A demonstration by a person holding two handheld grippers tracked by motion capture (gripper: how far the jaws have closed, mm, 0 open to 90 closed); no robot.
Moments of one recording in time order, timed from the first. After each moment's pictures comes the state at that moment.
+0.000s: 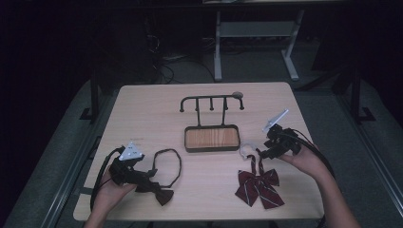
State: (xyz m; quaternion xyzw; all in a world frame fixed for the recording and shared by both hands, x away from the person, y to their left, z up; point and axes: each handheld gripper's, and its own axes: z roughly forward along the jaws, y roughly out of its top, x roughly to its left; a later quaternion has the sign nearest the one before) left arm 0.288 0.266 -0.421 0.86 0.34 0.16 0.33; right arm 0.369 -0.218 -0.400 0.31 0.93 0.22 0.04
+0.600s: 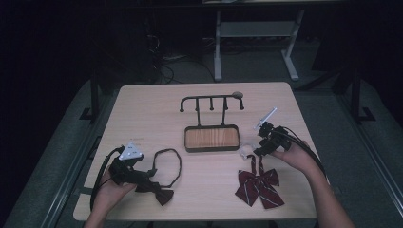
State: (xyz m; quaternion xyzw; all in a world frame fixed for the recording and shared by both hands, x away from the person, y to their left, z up) left arm 0.288 0.266 -0.422 0.86 0.35 0.16 0.33; right arm 0.392 -0.201 -0.418 0.31 0.93 0.19 0.04
